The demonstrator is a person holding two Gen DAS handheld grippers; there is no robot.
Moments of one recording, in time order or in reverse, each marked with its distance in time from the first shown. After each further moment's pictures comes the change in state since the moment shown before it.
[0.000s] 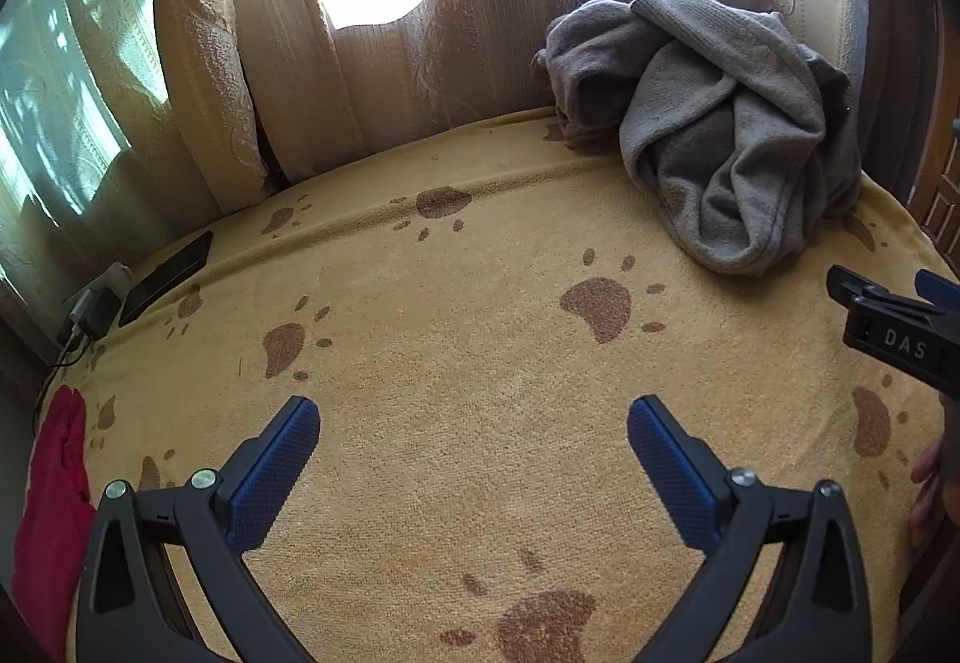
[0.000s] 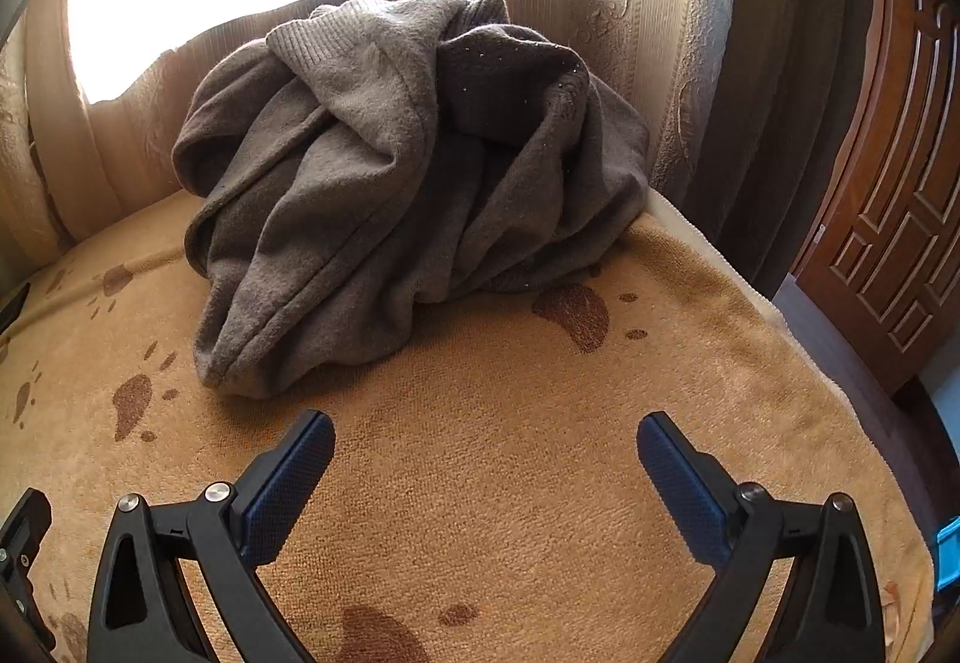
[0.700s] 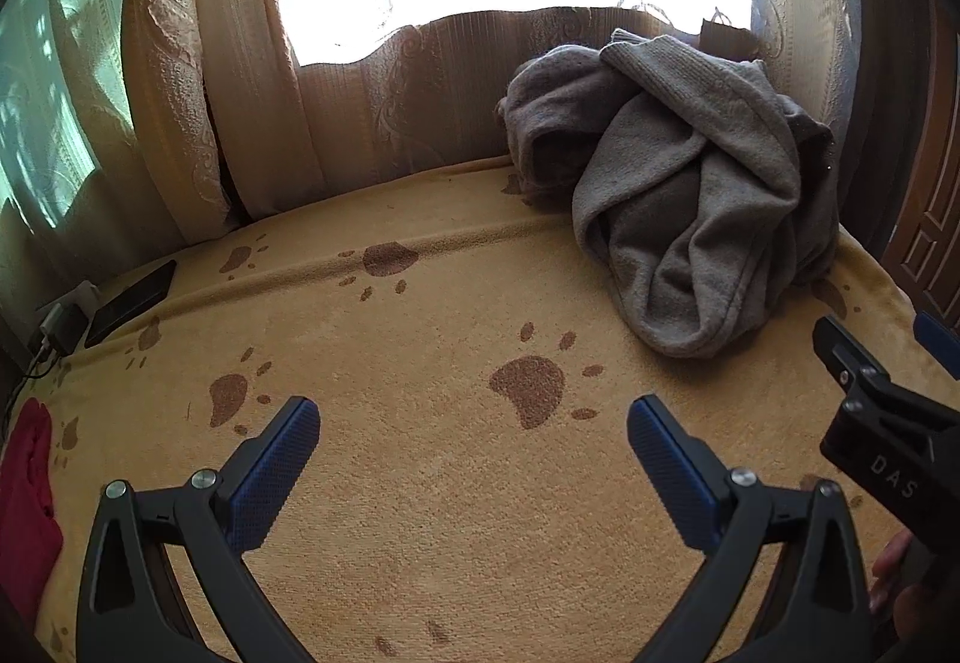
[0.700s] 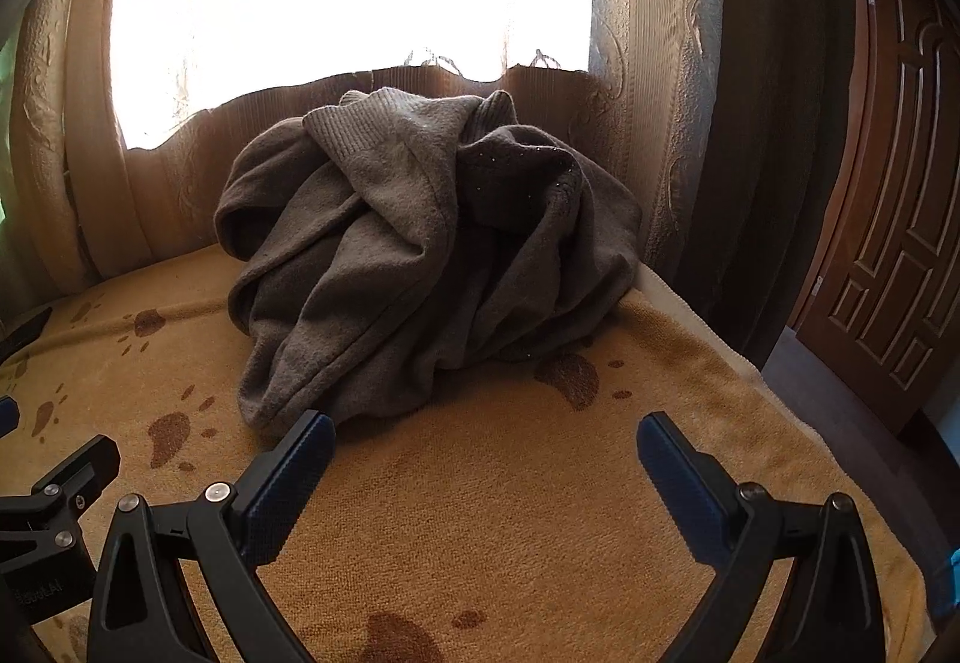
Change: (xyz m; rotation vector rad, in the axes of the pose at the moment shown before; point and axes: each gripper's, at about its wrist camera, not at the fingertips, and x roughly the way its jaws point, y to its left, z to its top) left arm 0.003 -0.029 0.030 -0.042 -0.077 -0.058; right arm -0.038 0.007 -0.002 -0.016 -0.201 -0.011
